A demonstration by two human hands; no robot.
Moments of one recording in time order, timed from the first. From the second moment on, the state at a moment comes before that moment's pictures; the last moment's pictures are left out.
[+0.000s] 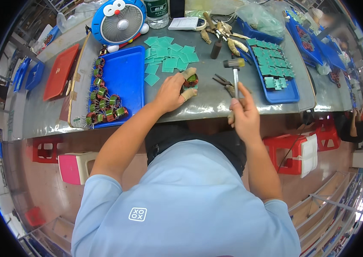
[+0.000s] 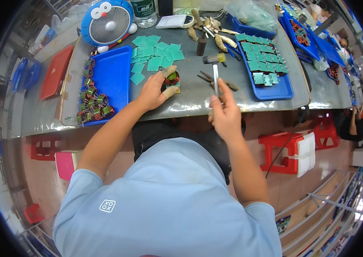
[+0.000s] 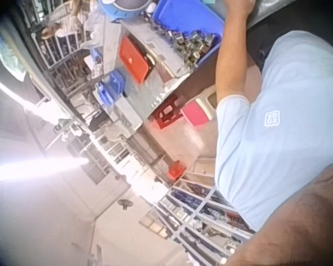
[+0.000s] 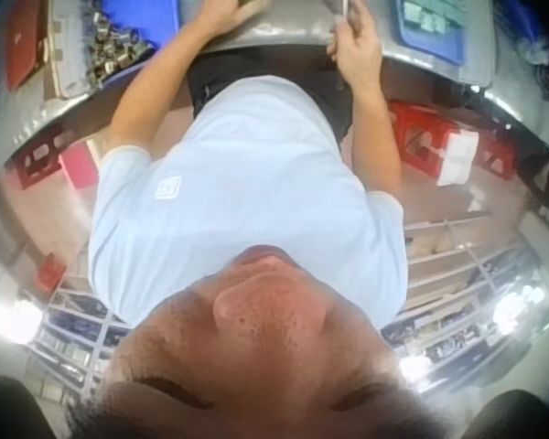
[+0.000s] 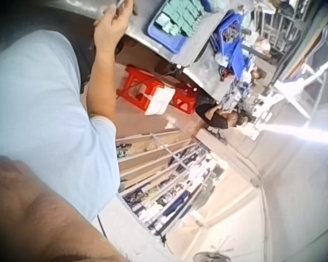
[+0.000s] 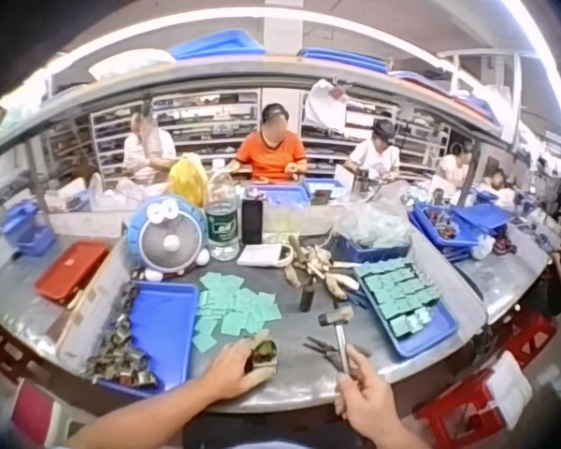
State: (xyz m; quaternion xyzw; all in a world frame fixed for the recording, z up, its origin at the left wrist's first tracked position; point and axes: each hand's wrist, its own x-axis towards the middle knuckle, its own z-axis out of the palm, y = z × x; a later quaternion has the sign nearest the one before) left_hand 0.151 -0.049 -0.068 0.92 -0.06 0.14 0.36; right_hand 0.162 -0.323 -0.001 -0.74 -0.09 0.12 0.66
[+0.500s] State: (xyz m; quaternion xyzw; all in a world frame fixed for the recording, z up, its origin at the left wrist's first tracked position) left_hand 0.162 -0.051 -0.060 0.86 0.01 0.13 0.50; right_hand 0.180 -0.305 0.050 -0.86 -0.42 0.01 0.29
